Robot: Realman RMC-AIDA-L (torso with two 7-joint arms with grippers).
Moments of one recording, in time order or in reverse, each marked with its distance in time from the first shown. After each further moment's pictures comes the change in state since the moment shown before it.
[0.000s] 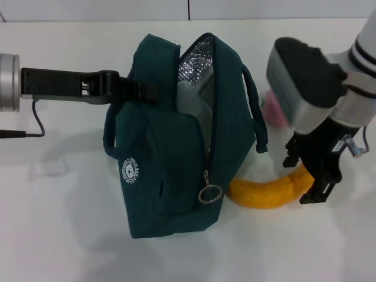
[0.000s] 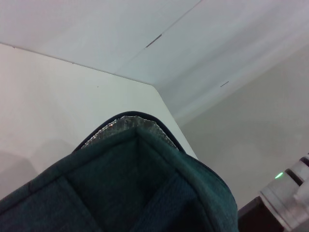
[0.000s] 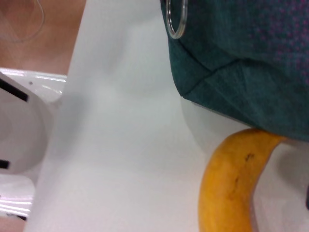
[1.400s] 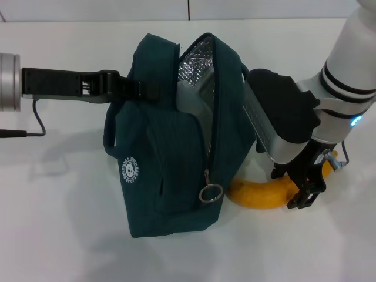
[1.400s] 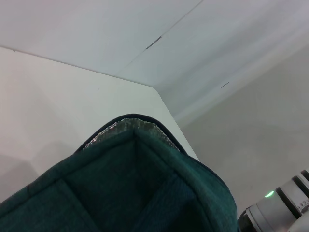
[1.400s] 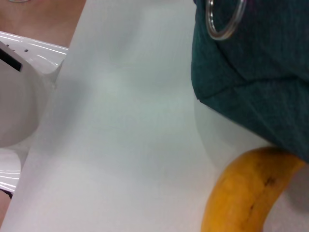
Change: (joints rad) left arm 0.000 -0.001 0.000 -0.002 0.000 -0.007 0.012; right arm 0.009 0.000 -0.210 0.011 0.068 0.123 0.023
